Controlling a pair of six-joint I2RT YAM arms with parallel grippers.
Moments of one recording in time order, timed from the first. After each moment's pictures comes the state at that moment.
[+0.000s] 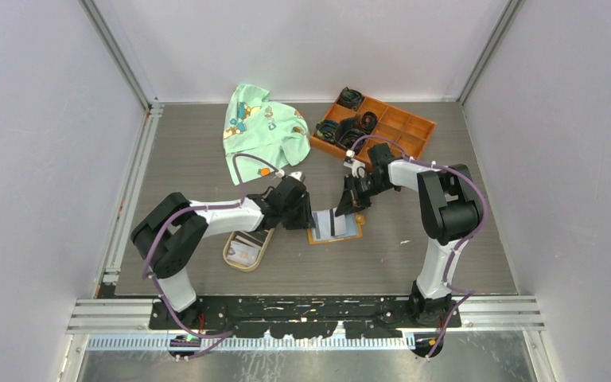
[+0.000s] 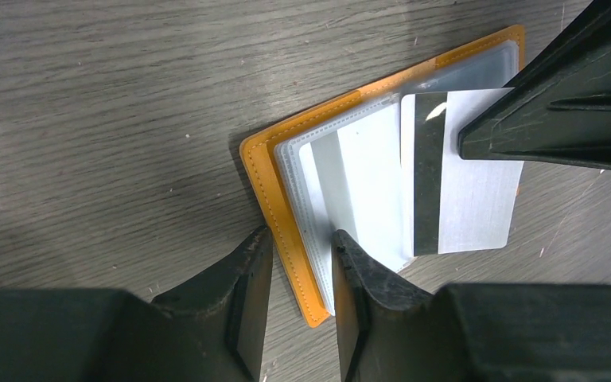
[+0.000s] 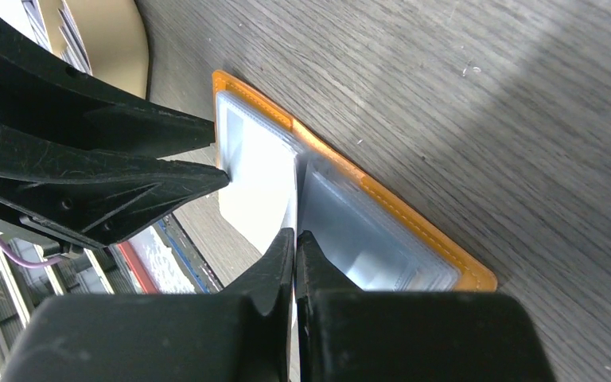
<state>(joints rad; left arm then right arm) -0.83 1.75 0.94 -0.07 0.00 -0.79 0.23 1.90 1.10 -0.50 -0.84 0.08</state>
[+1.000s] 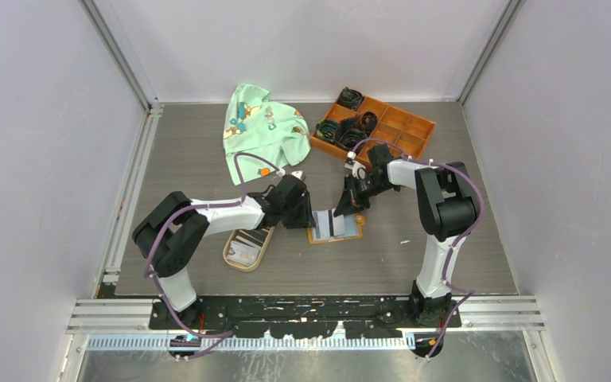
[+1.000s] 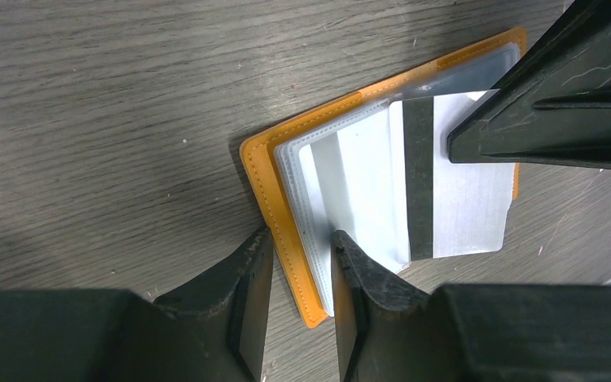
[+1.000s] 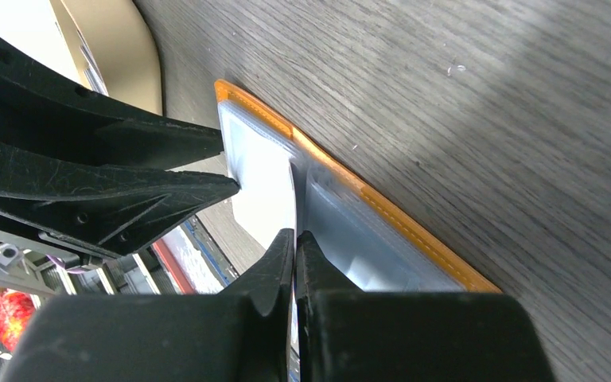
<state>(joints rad) -0.82 1.76 0.96 -0.08 0.03 -0.78 0.23 1.94 1.11 -0.50 -0.86 0.16</state>
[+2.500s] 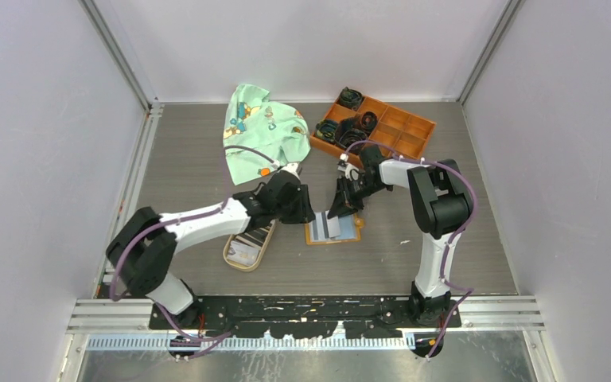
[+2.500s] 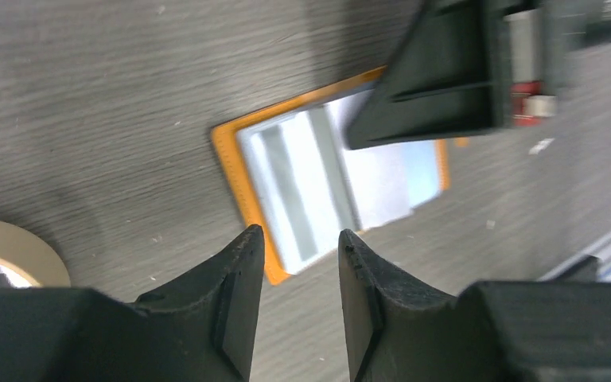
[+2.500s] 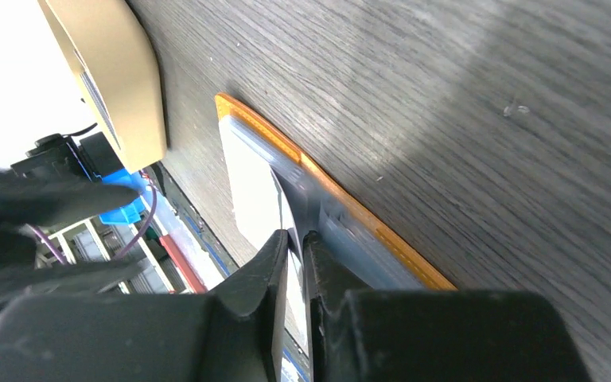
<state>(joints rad) -0.84 1.62 0.95 -0.16 -0.02 -0.76 0.28 1.98 1.14 -0.50 -0.85 0.22</state>
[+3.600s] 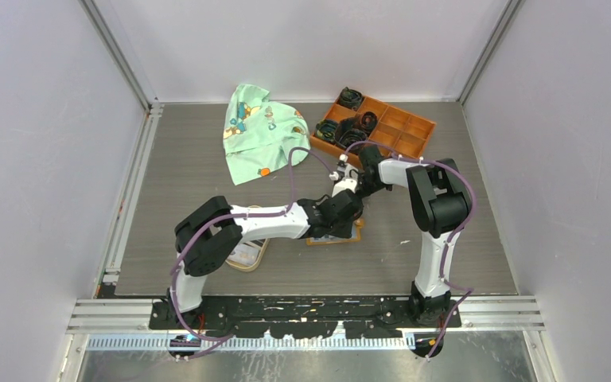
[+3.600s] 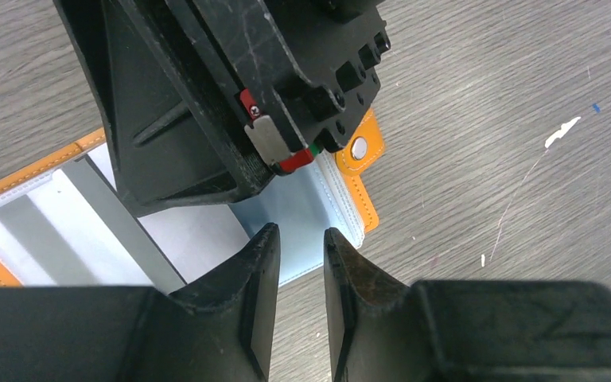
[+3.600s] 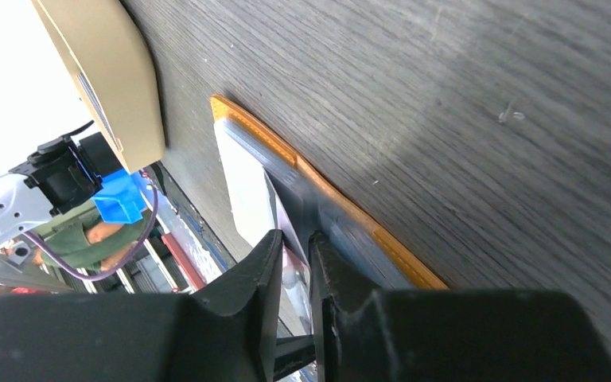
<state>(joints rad) -1.10 1.97 1.35 -0.24 -0.23 -0.71 0.28 2.00 1.15 -0.52 -0.85 0.22</state>
